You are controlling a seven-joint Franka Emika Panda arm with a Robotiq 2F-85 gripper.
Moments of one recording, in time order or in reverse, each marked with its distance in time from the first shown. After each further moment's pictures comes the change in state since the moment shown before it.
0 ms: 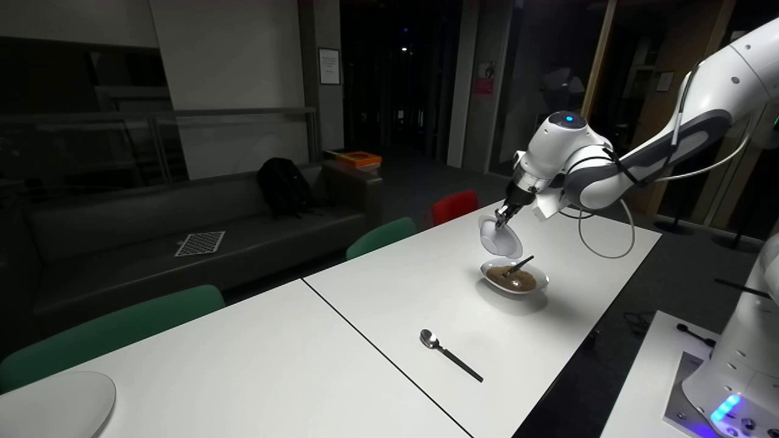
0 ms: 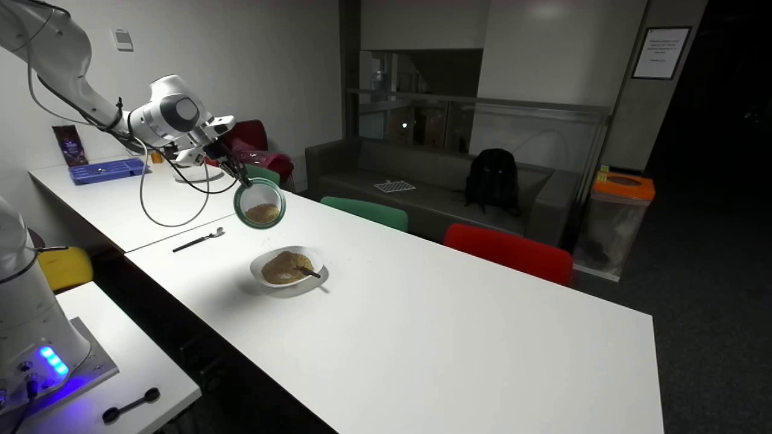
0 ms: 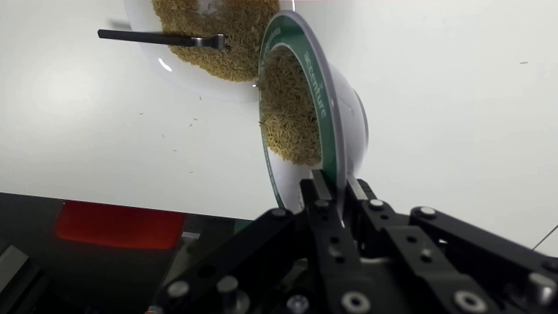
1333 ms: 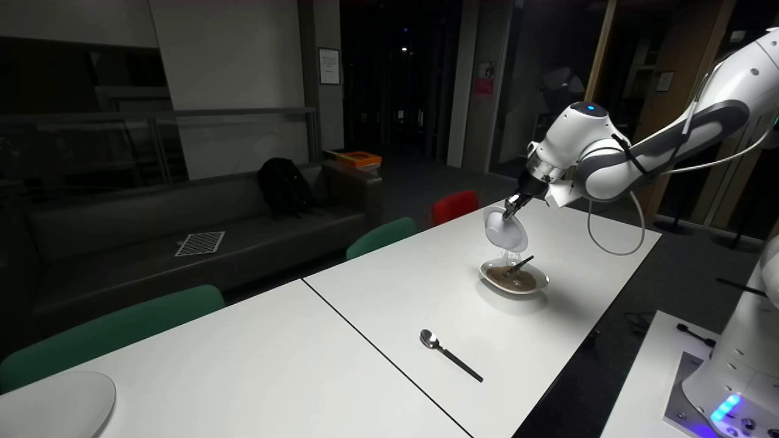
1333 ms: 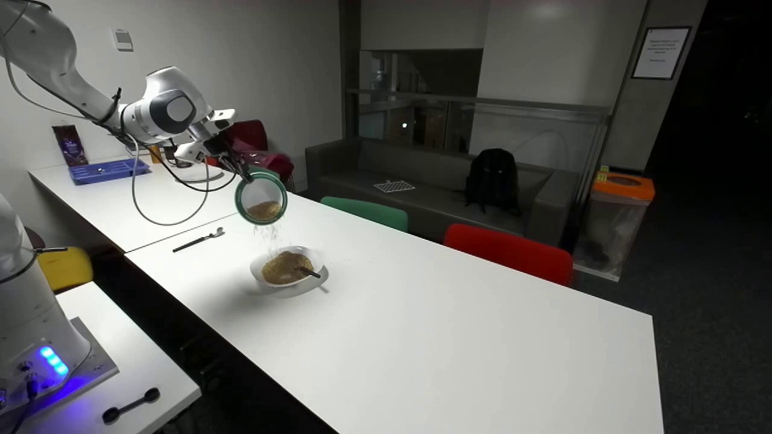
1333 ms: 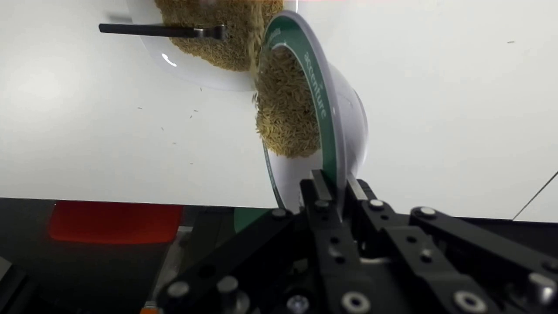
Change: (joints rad) arm -0.058 -0.090 -0.006 -0.067 0.183 0.075 -0.193
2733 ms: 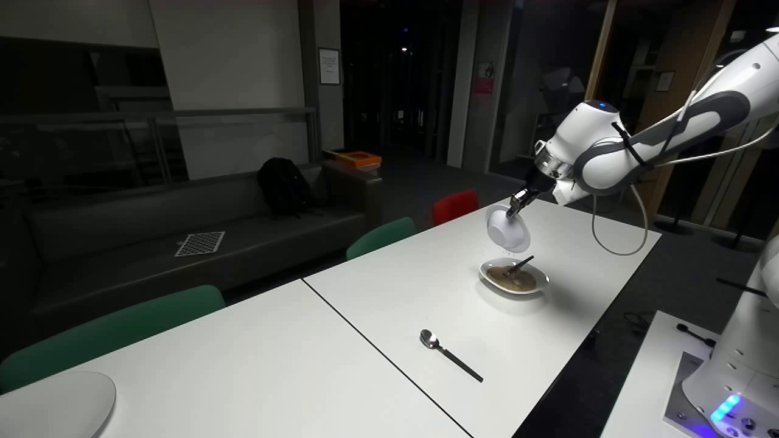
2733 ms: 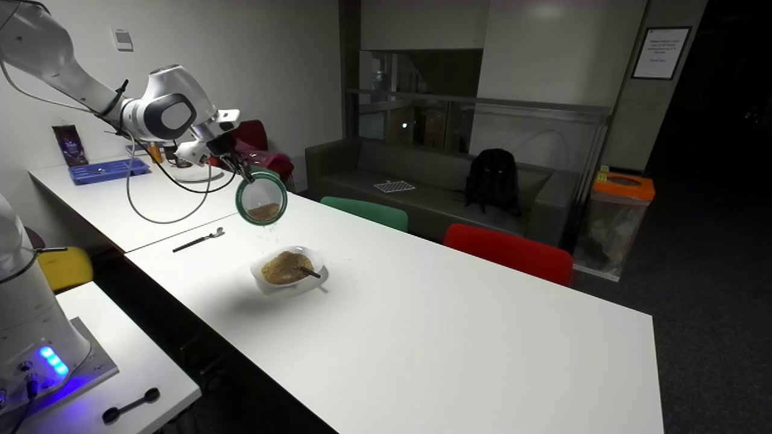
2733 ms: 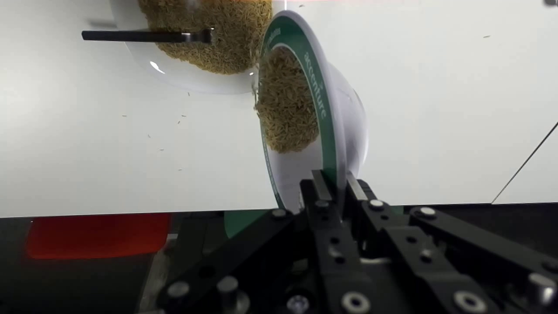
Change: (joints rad) arm 0.002 -0.028 -0.042 -0.036 0.237 0.044 -0.226
